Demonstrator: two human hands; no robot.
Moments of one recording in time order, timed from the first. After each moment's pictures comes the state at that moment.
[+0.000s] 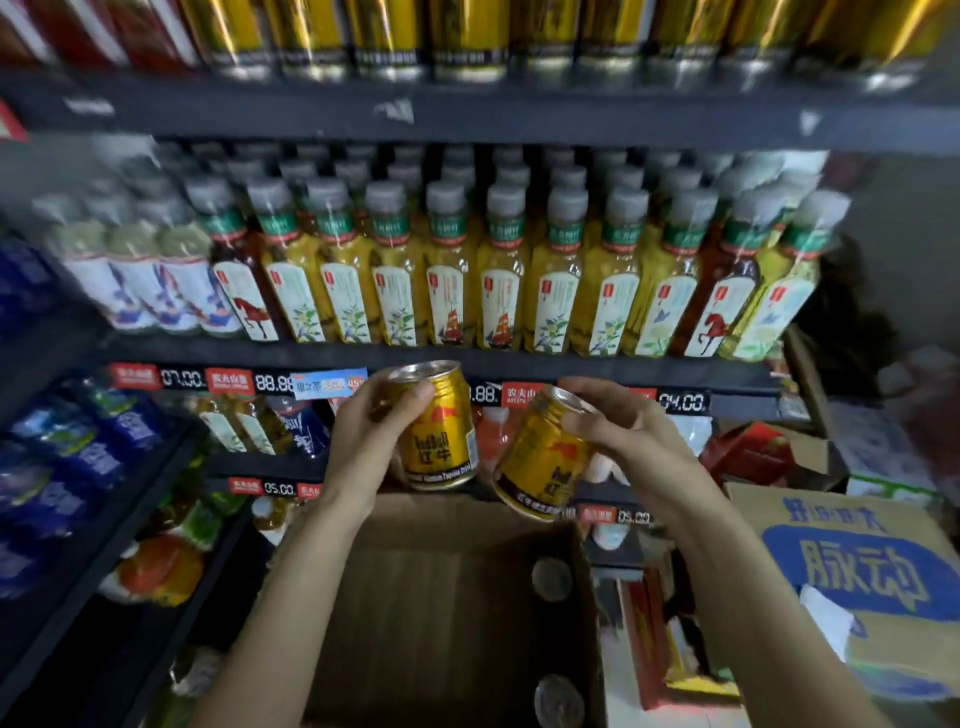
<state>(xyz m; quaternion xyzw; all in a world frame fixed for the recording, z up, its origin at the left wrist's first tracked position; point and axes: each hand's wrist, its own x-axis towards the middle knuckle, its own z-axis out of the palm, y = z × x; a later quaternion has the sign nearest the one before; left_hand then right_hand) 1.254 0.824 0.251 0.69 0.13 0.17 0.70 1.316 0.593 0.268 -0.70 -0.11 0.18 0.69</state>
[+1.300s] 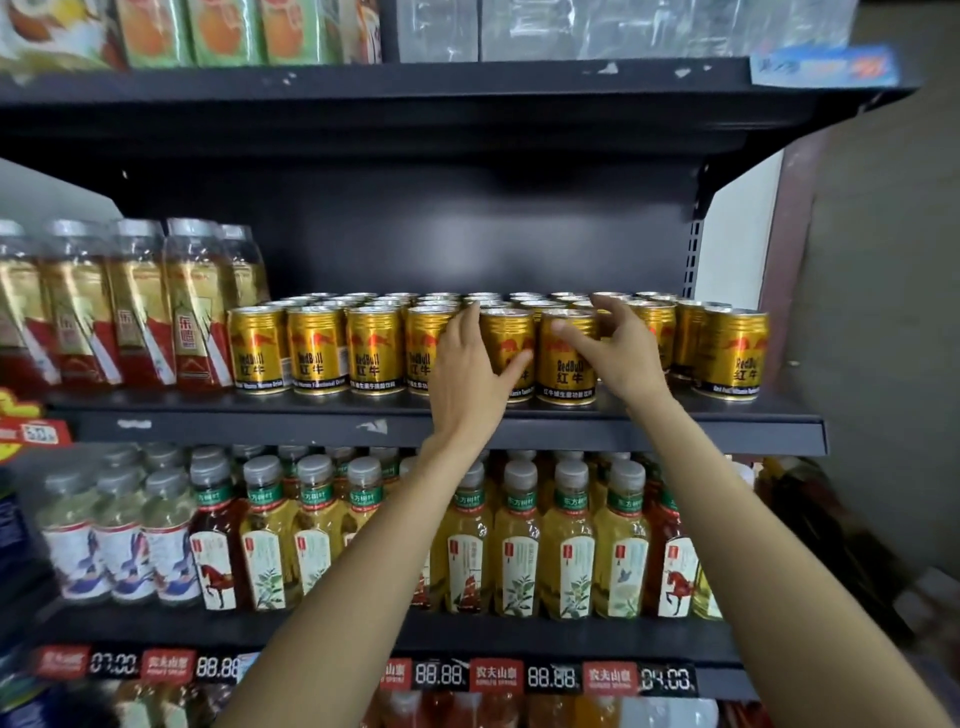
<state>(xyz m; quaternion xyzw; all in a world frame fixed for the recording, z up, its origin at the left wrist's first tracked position) 1.448 0.757 0.466 0.84 0.01 0.49 0.23 1.480 0.606 0.495 -0.79 -0.19 -0.26 0.52</state>
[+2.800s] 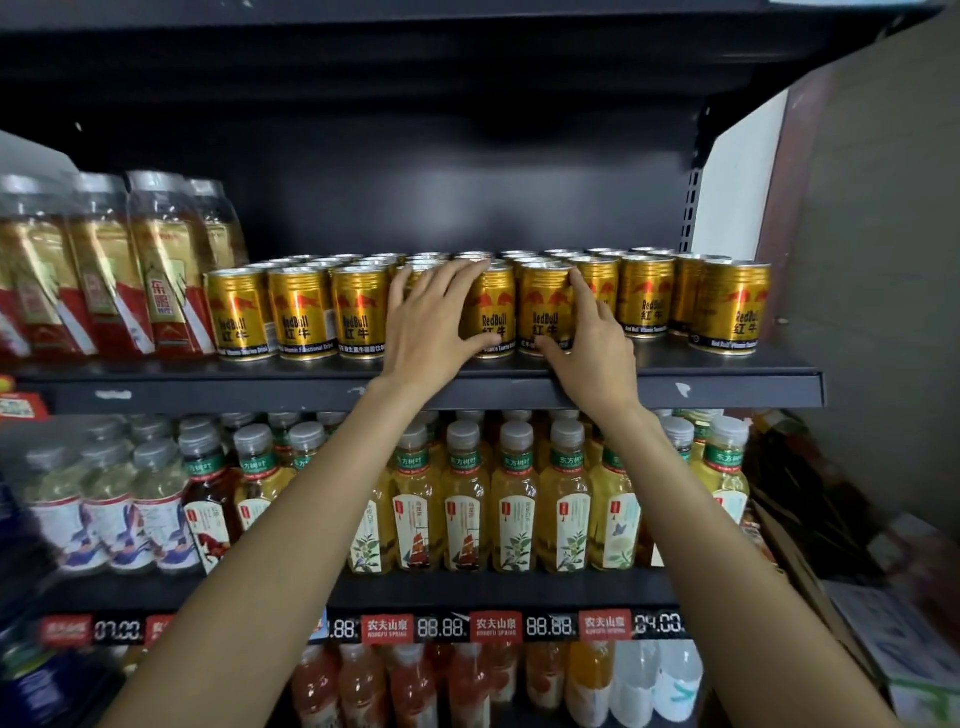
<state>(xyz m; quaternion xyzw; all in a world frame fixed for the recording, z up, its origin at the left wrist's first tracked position) 1.450 0.803 0.476 0.87 -0.08 0.48 0.01 1.467 0.629 0.455 -0.86 -0.16 -0.36 0.31</state>
